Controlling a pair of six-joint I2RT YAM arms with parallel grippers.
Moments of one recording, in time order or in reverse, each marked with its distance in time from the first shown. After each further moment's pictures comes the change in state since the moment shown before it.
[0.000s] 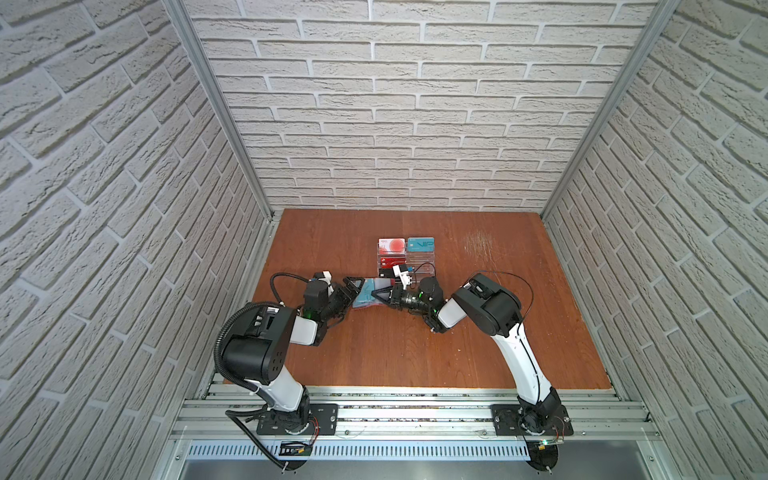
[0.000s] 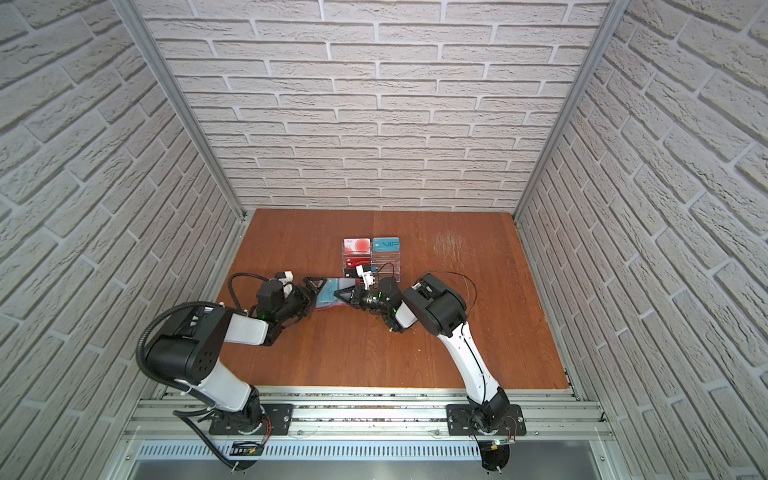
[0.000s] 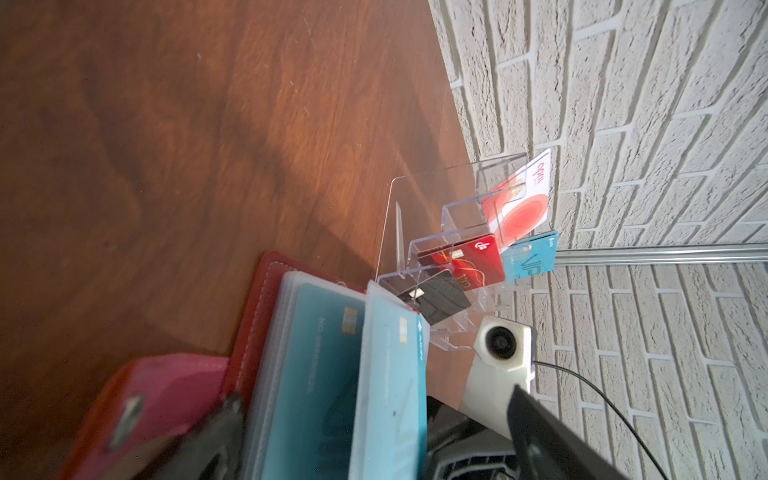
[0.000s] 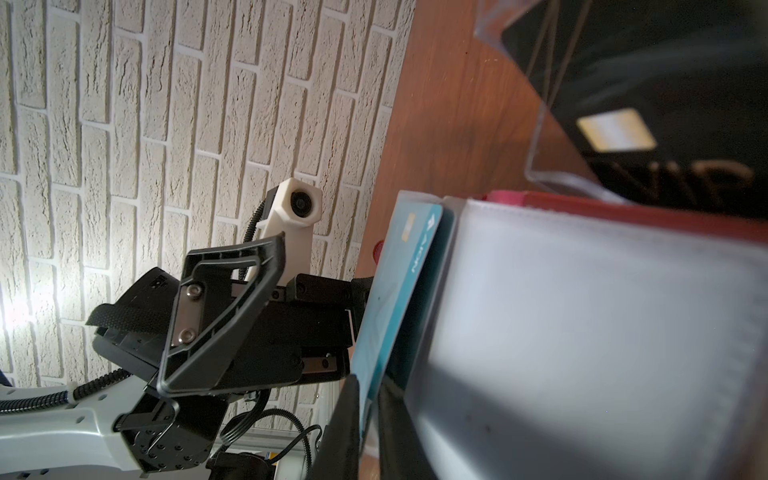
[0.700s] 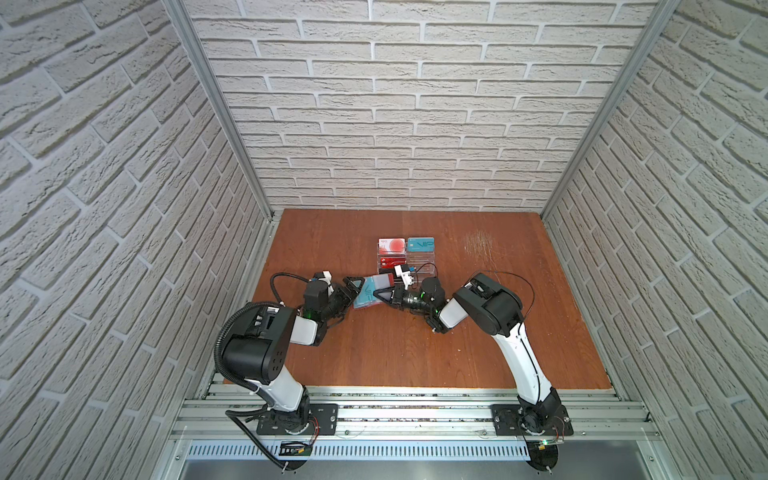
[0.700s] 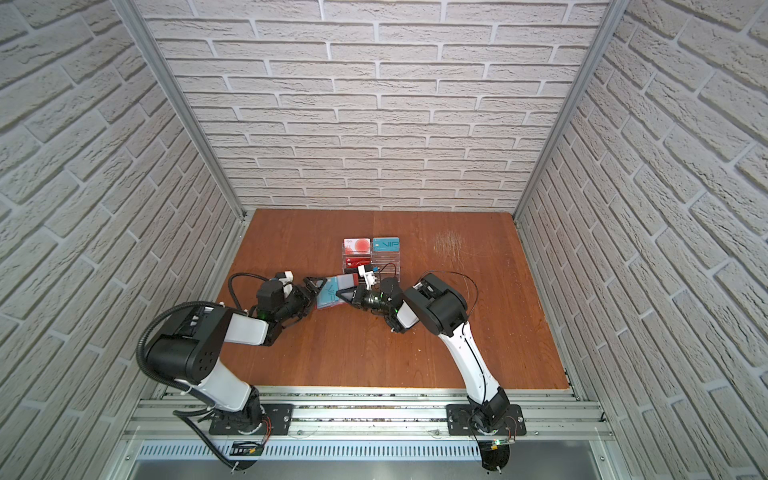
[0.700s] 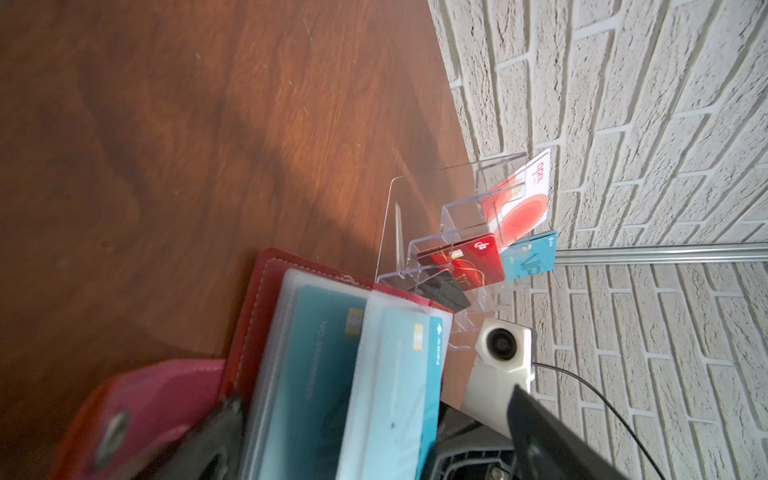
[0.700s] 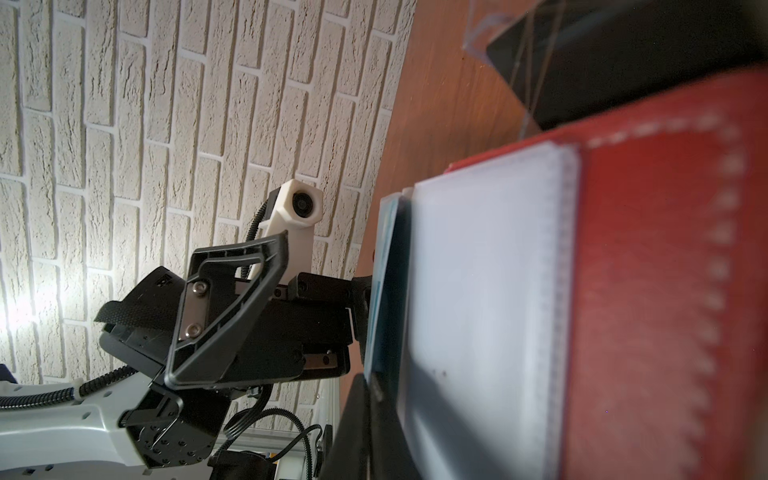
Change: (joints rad) left arm 0.000 0.002 0.000 0.002 0.001 0.000; right arm -0.014 -0.015 -0.031 0.007 -0.001 -0.009
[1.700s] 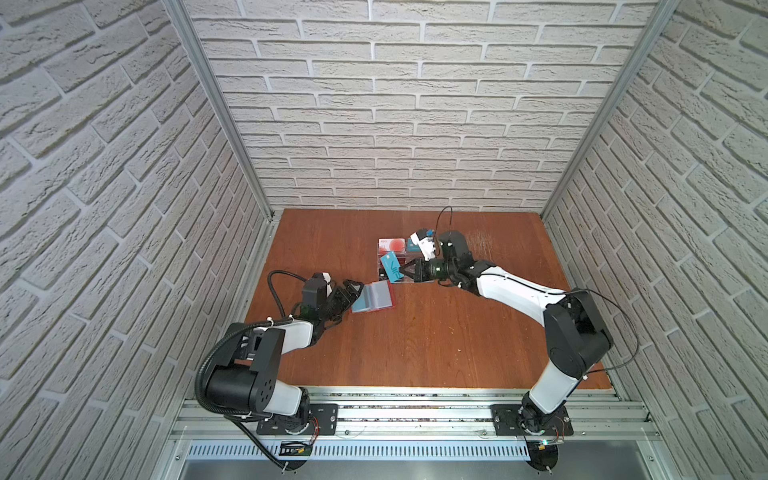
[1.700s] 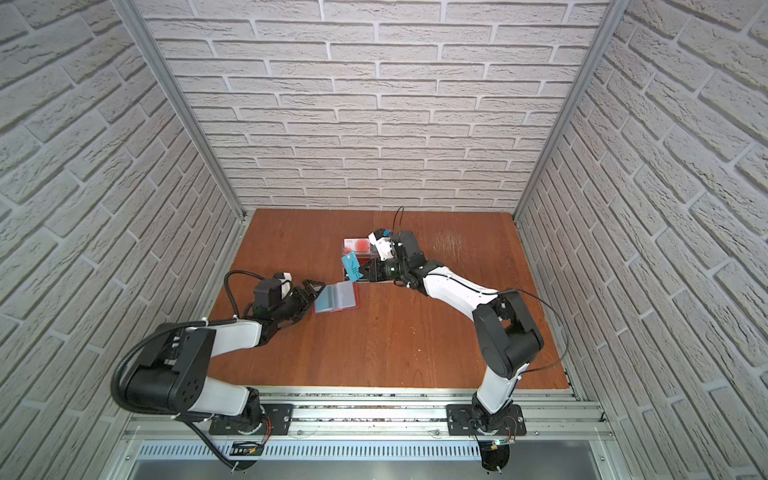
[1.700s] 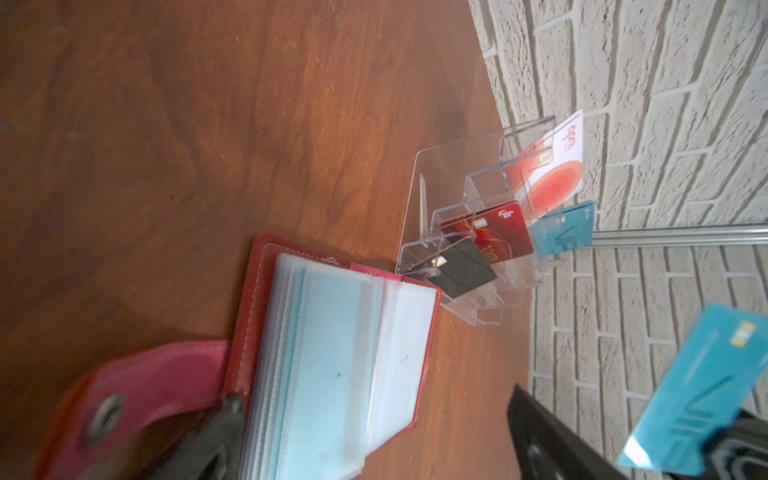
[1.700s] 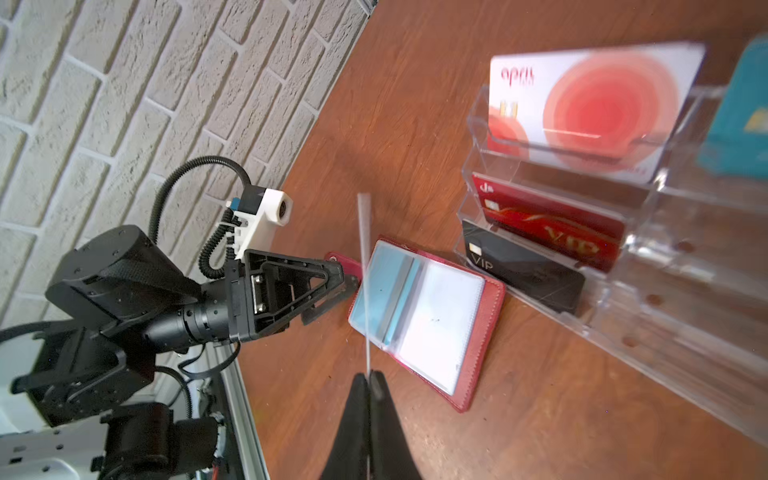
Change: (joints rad) left arm -0.008 -0.219 0.035 -0.375 -0.016 0.116; right arm -0.109 -0.656 0.246 -1.461 0.130 -0.875
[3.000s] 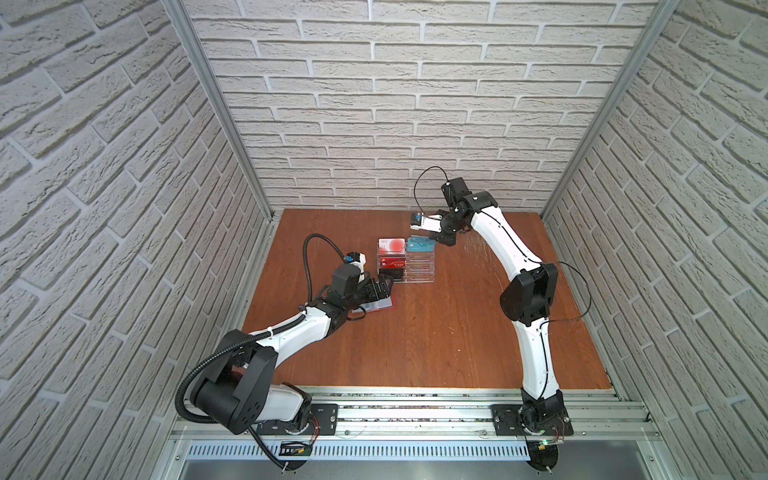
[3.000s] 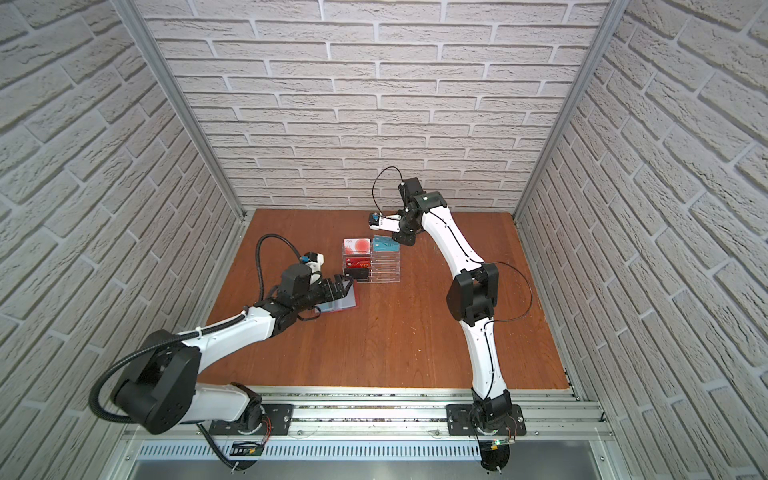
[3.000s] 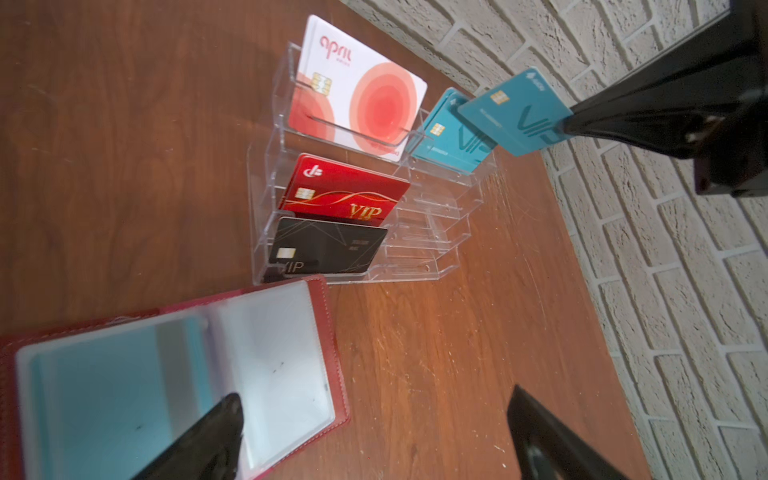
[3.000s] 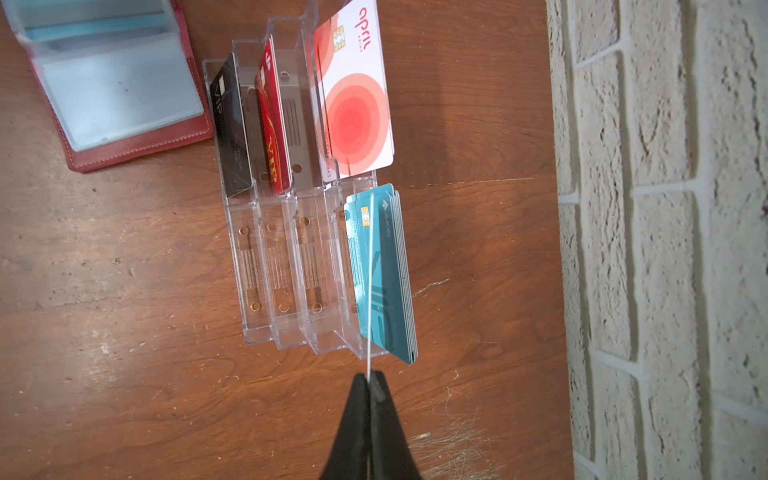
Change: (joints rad) left arm -0.316 -0.013 0.256 -0.213 -0.225 0.311; right arm -0.184 0.587 1.123 -1.026 0.293 -1.484
